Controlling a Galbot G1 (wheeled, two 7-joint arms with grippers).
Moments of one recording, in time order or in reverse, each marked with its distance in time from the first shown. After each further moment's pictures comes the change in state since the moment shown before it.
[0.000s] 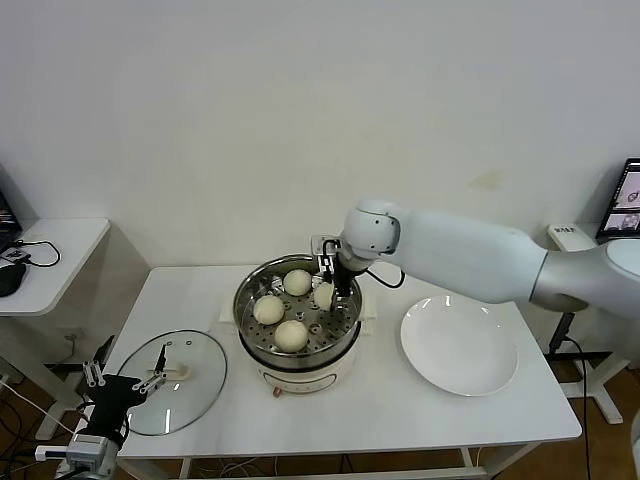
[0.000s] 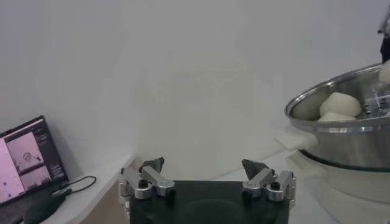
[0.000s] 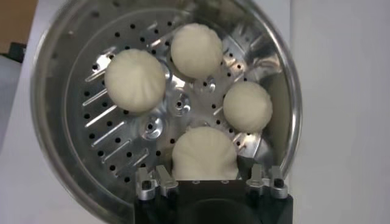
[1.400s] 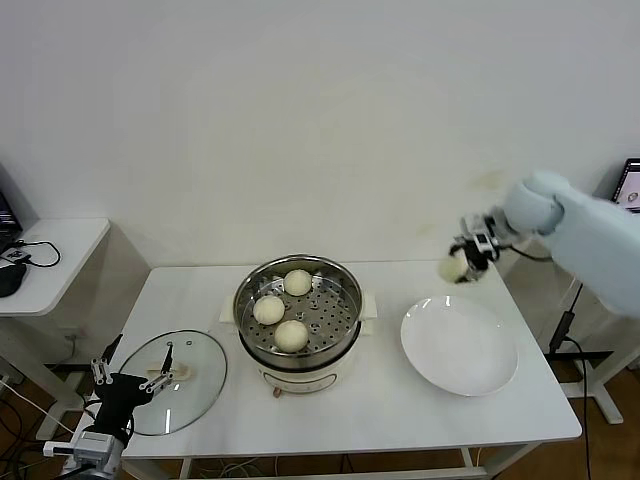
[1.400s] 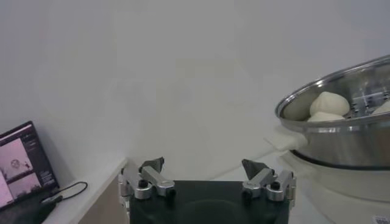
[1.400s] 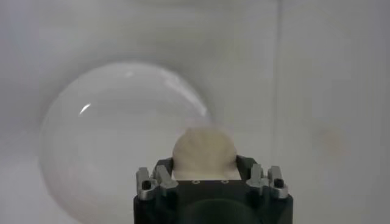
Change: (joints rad) left arm -0.009 0.025 0.025 0.008 0.009 0.008 0.002; right arm -0.025 -0.441 0.235 0.005 -0.364 0.374 -0.257
